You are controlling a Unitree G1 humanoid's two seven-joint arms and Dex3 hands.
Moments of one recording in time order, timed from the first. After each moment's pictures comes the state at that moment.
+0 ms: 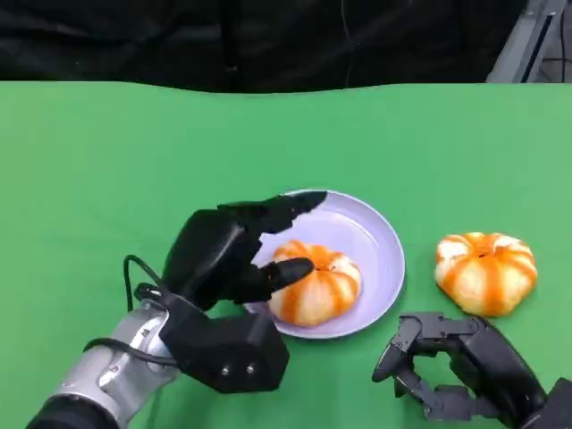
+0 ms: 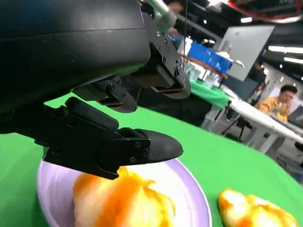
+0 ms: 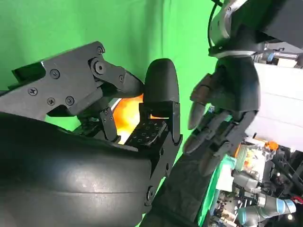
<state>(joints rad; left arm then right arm) -0.48 0.16 -0.39 0.71 0.63 -0.62 0.43 -0.06 -0.09 0.12 0.54 0.03 -0.80 0.42</state>
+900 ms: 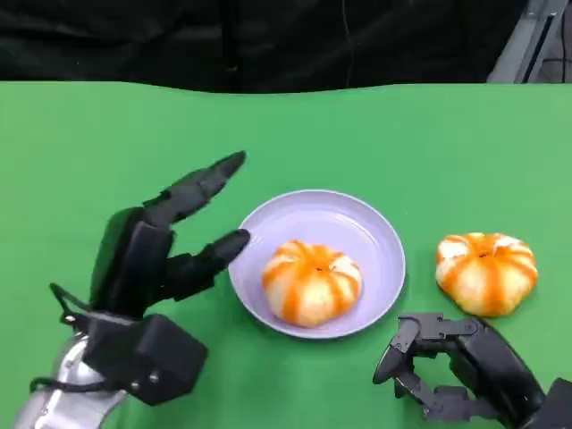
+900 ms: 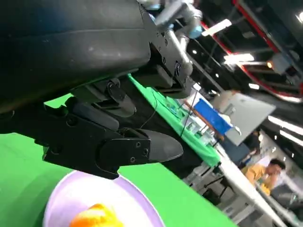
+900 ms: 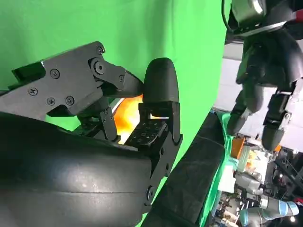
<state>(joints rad) -0.27 0.20 -0.16 0.48 0.34 -0.72 0.33 -0.06 -0.09 0.12 0.54 0.02 -0.79 0.41</state>
